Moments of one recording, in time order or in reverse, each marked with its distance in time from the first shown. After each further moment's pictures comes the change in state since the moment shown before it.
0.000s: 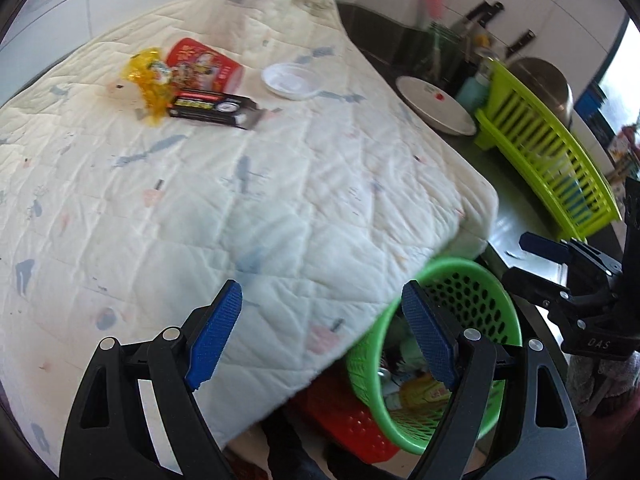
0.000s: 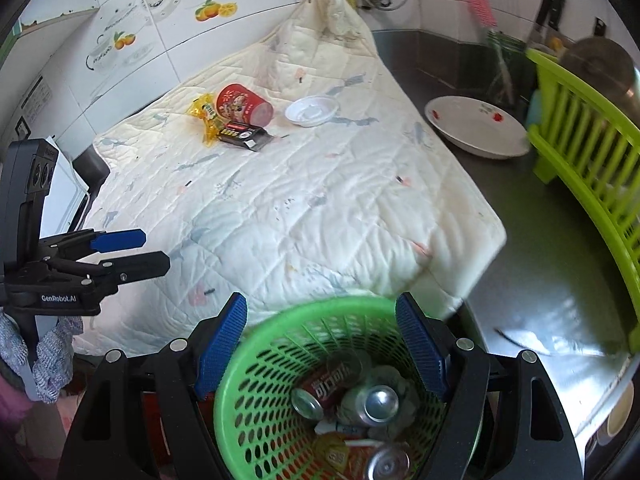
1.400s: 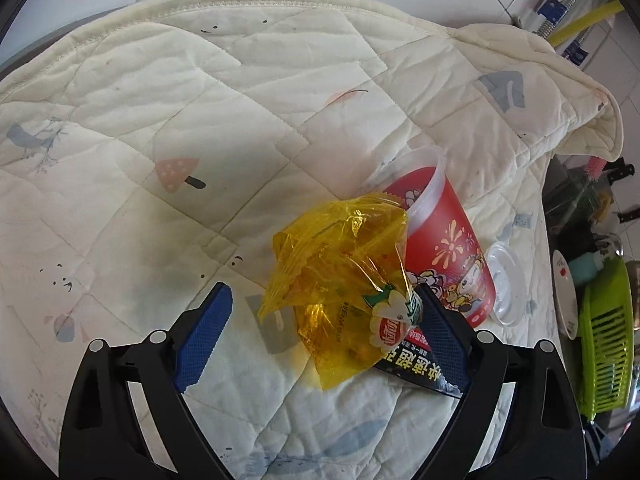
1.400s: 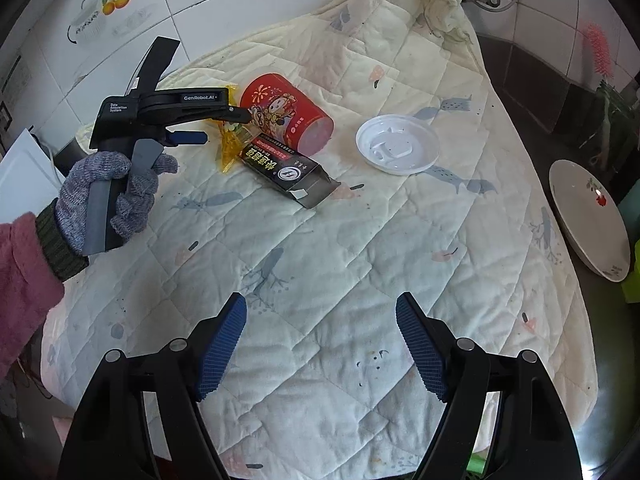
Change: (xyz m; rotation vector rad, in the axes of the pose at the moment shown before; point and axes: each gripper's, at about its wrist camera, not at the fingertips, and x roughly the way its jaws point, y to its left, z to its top) left arm 0.132 0.221 0.208 -0.303 -0.070 0.017; right arm 0.133 0.075 0.129 -0.109 0.083 0.008
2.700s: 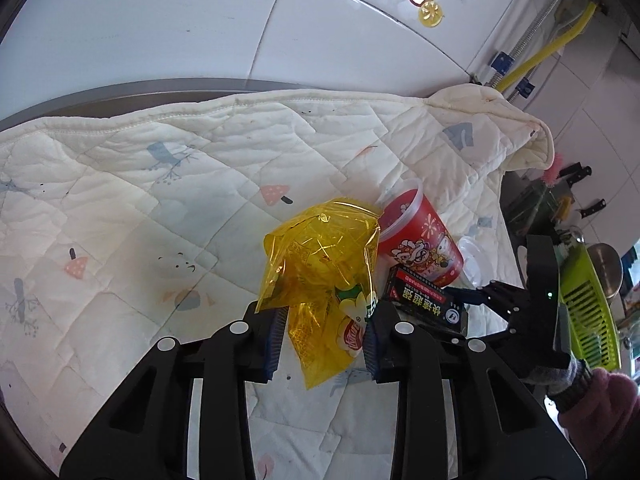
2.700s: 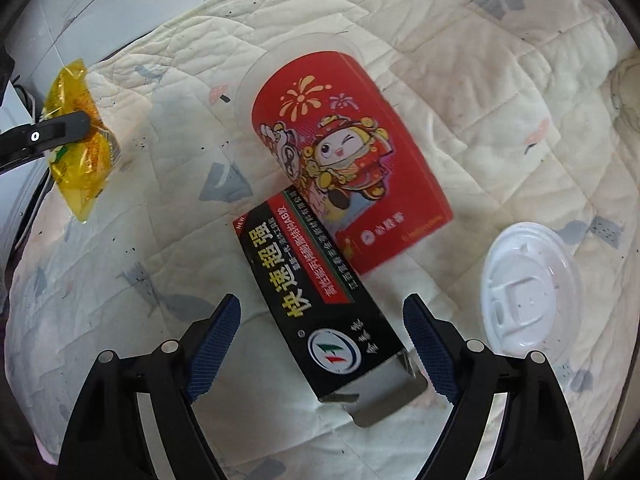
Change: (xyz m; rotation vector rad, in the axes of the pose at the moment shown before) left arm -0.110 0.064 -0.029 0.055 -0.136 -0.070; right arm 0.150 0.038 0.116 -0.256 0.101 0.071
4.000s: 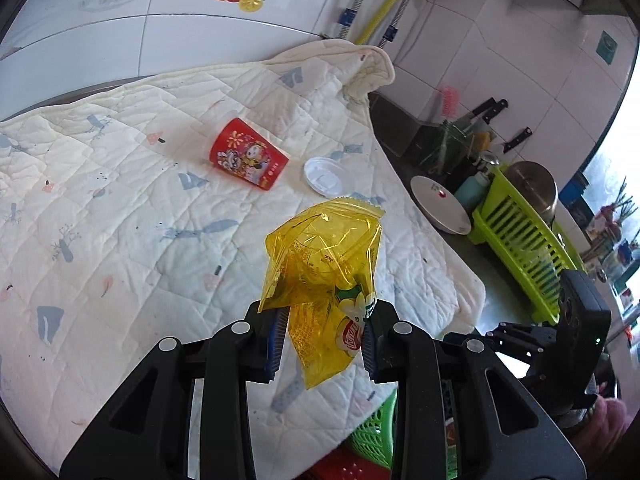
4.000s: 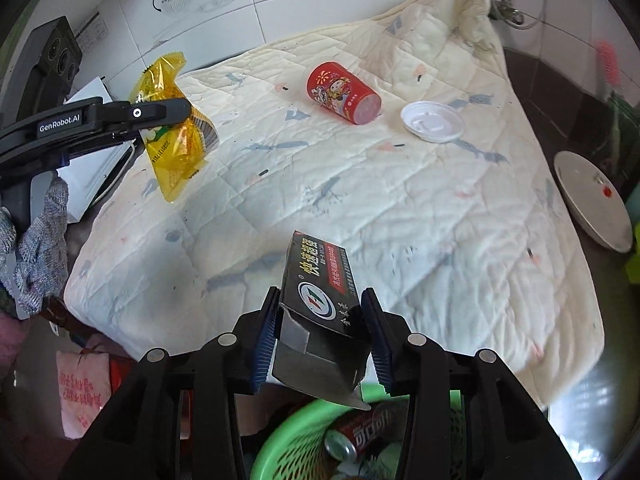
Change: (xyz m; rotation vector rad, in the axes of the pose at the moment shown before) left arm -0.097 -0.173 -0.147 0.145 -0.007 -0.103; right arm -0.204 0.043 -0.245 0.136 -0.159 0.052
